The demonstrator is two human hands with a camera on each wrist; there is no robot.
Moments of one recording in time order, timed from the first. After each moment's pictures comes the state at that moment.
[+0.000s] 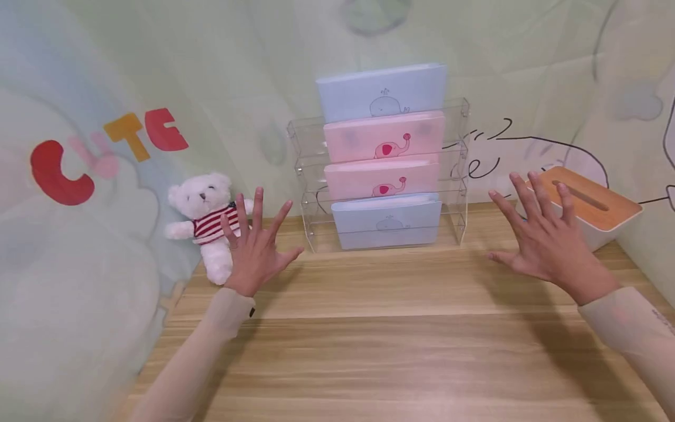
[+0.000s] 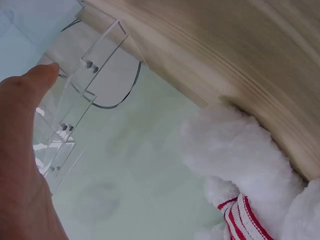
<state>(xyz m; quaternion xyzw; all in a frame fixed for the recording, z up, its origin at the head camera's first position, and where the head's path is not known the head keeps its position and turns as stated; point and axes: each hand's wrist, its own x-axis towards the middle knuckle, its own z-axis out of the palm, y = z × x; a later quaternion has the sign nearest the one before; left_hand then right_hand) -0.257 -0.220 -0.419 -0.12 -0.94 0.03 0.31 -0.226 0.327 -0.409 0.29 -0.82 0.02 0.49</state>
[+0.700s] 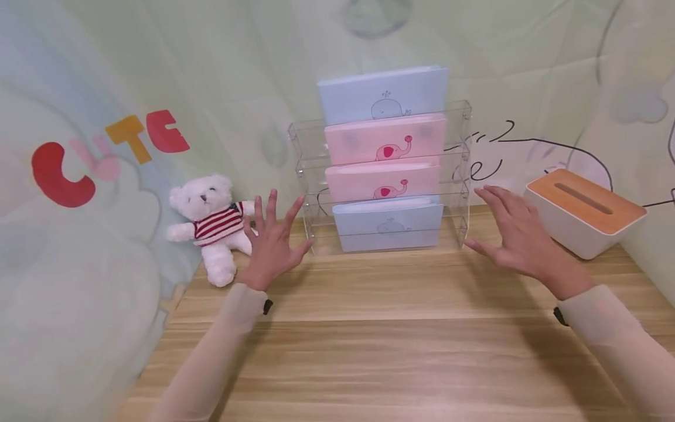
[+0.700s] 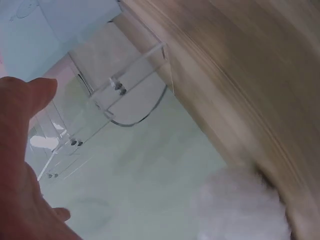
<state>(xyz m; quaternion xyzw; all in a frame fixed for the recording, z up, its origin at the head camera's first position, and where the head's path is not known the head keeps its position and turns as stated) -0.273 -0.196 -0.417 -0.15 -0.96 -0.11 0.23 -0.229 0.307 -0.403 0.24 -0.92 0.21 0.21</state>
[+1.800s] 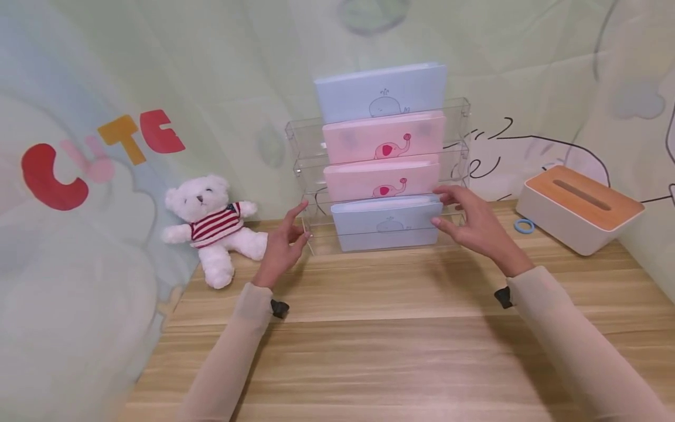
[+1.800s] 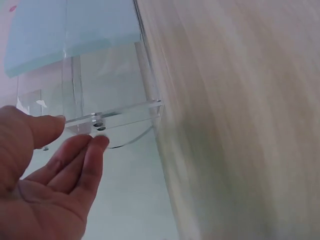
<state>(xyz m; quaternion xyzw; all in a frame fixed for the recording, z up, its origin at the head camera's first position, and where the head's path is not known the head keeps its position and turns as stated) -0.293 -0.189 -0.442 -0.20 -0.88 -0.40 0.16 -0.261 0.244 -0.399 0.18 -0.89 0.39 0.14</state>
